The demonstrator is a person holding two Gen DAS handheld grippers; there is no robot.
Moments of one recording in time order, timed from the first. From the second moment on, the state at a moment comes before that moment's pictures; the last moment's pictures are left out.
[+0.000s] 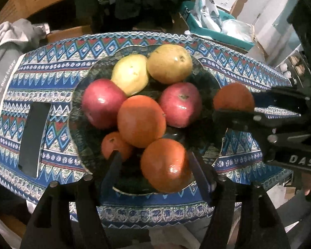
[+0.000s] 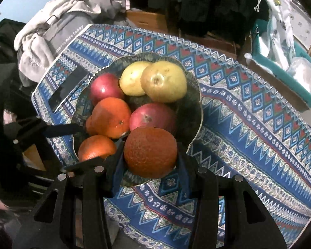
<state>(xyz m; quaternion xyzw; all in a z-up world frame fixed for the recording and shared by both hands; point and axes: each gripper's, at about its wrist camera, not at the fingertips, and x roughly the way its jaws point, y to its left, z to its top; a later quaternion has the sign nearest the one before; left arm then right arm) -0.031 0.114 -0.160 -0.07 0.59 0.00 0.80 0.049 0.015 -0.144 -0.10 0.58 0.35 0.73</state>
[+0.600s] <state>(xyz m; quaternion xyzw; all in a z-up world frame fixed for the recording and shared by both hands) -0.037 0.142 -0.140 -0.10 0.58 0.03 0.81 0.047 0.023 -0.155 -0.09 0.60 0.36 0.71</state>
